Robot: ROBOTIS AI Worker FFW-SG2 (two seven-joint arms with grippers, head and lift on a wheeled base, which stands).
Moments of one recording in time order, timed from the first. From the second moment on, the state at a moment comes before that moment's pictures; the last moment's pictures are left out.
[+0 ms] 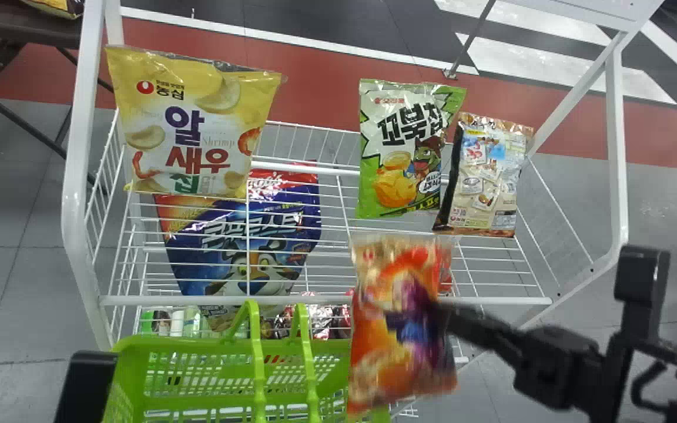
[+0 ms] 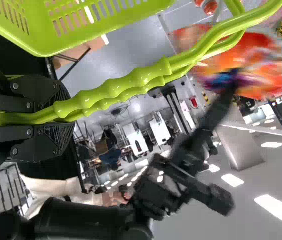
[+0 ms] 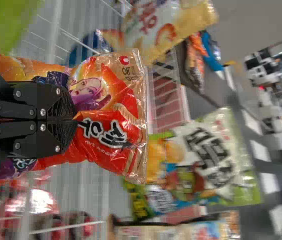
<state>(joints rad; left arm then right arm) 0.56 0.03 -0.17 -2.40 0.37 1.41 -0.98 0.65 -0.17 -0.74 -2.65 -0.76 1.35 0.43</state>
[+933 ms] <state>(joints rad) 0.59 0.04 -0.15 -2.48 0.40 1.43 -0.98 0.68 -0.10 -0.66 -2.55 -0.94 1.57 0.51</state>
